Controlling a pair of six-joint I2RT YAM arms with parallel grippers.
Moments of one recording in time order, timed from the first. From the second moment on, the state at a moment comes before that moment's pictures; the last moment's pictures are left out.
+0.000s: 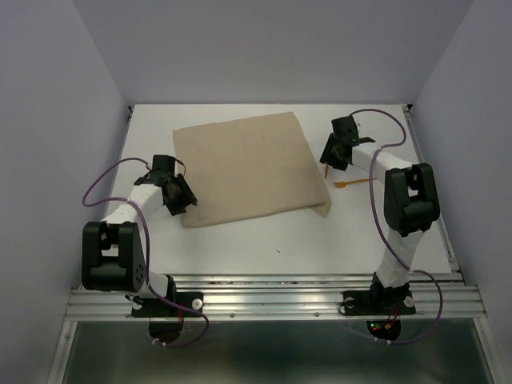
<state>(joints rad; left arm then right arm) -0.05 1.43 0.83 -0.51 0.05 -0.59 0.21 1.90 1.34 -0.36 0.16 0.56</state>
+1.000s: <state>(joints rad) -0.05 1.43 0.88 -0.52 0.04 -0.58 -0.07 1.99 1.35 -0.37 0.28 0.53</state>
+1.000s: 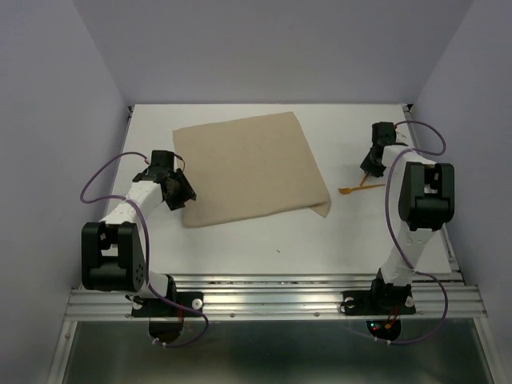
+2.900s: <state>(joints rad) -0.05 1.31 0.66 -0.49 -0.01 -0.79 0.36 1.48 0.73 -0.26 0.03 0.71</state>
